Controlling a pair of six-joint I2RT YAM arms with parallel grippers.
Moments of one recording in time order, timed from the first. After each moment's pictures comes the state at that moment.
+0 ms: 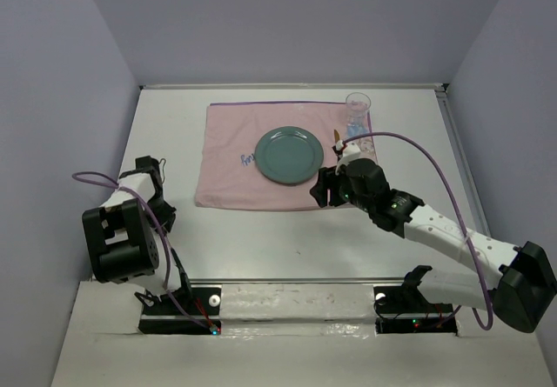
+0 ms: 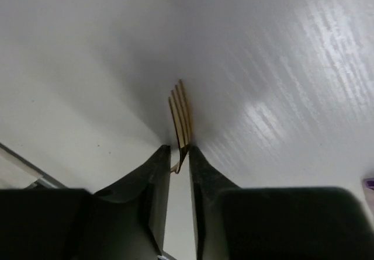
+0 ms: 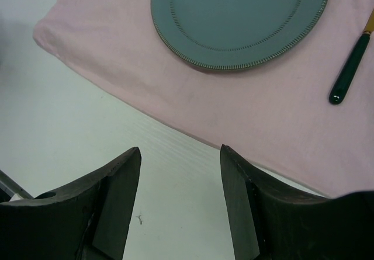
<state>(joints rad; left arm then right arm) 0.25 1.49 0.80 -0.82 -0.26 -0.63 0.75 1.12 0.76 -0.12 0.11 0.38</state>
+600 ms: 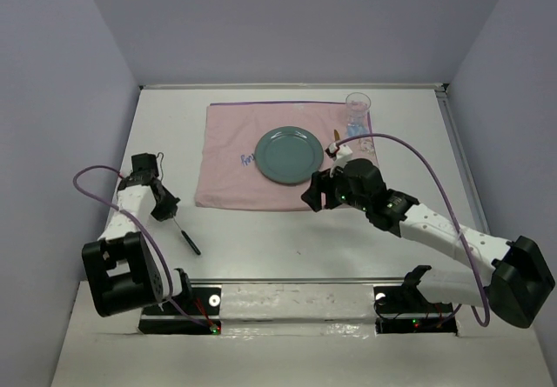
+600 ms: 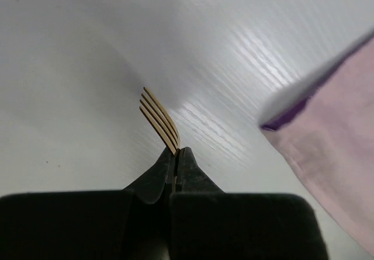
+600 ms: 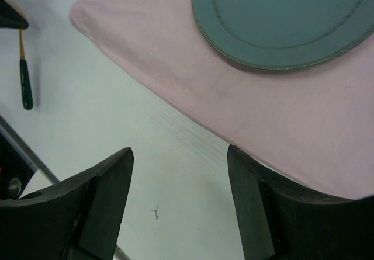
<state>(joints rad) 0.24 1.31 0.74 -0.66 -0.10 -0.57 0.75 1.15 0.74 -0.05 -0.03 0.37</state>
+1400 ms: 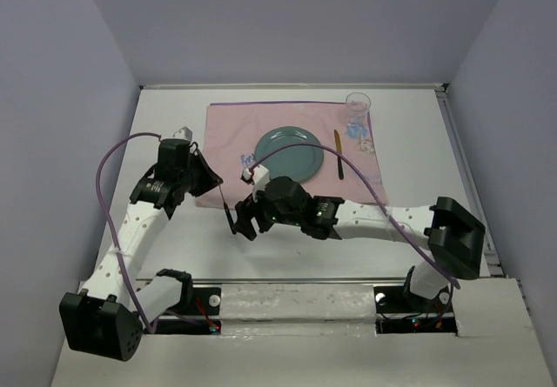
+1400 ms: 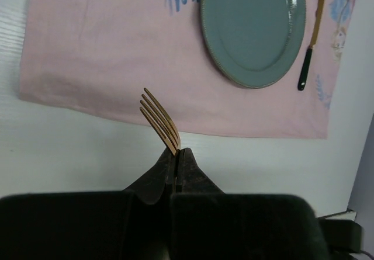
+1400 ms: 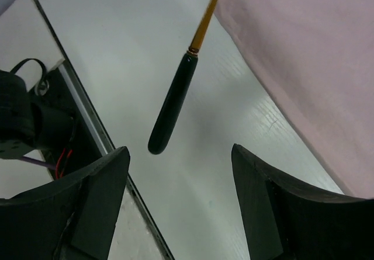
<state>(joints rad) -0.21 1.02 0.88 -0.62 0.12 -0.66 1.15 1.59 1.09 0.05 0.01 0.35</state>
